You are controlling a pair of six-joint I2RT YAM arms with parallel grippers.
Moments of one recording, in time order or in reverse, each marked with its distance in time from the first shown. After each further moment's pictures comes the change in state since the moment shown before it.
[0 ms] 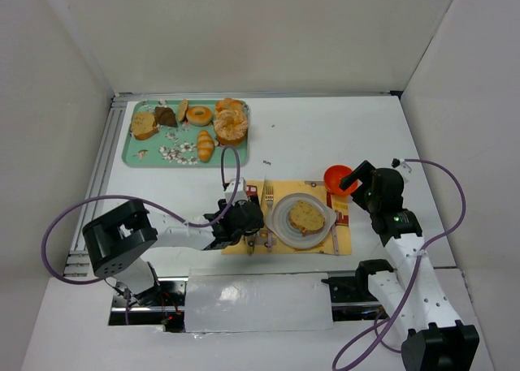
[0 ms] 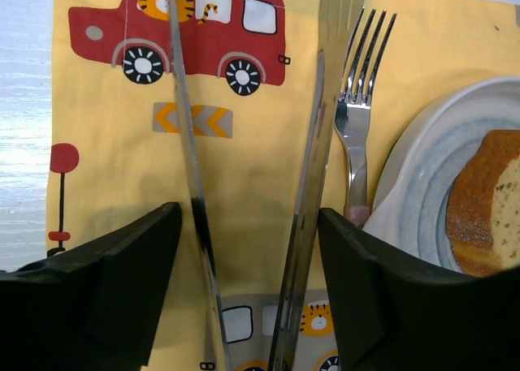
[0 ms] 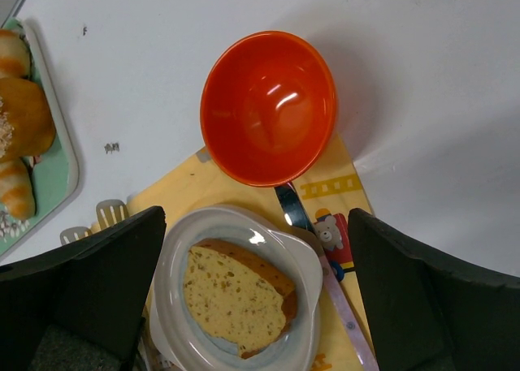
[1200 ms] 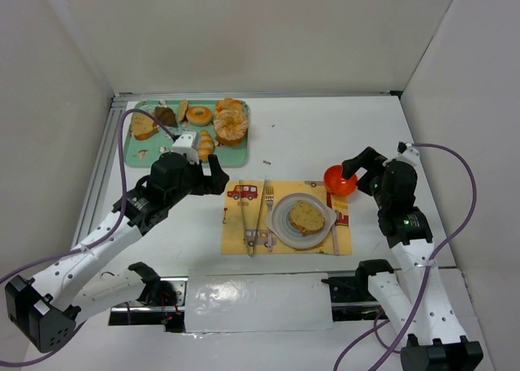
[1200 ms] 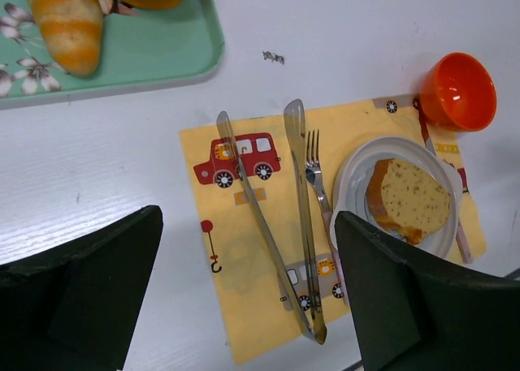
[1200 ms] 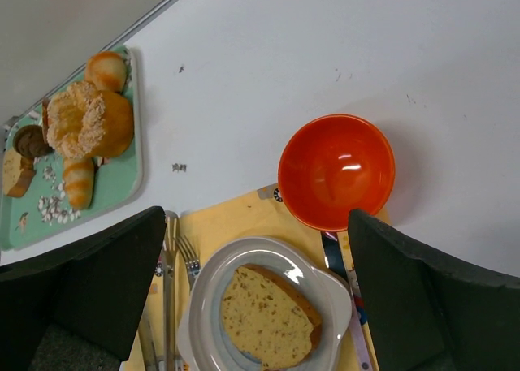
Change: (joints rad) left arm 0.442 -0.634 0.197 -0.462 0.482 0.520; right arm 0.000 -0.047 0.130 0.059 -0.063 -0.153
